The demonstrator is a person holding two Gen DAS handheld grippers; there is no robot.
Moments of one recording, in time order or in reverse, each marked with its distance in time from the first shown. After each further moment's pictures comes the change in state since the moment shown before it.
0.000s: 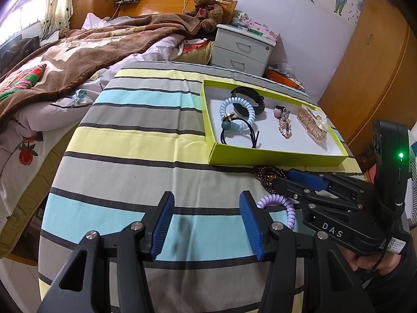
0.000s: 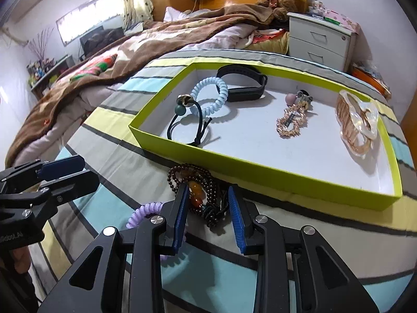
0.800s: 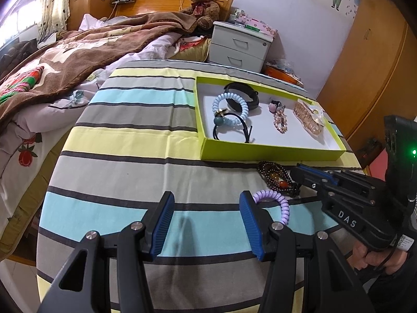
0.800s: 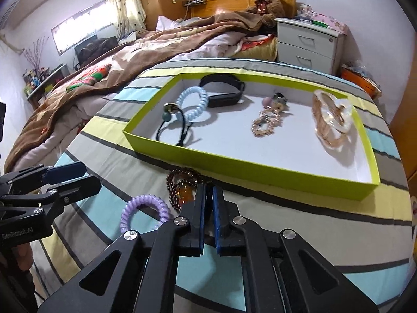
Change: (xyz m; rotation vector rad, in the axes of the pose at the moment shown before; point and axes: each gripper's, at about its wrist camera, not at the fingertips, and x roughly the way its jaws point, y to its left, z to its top) left arm -0.001 -0.010 -0.004 0.021 0.017 0.002; right arm -0.029 -0.022 -0.013 0.072 -0.061 -0.009
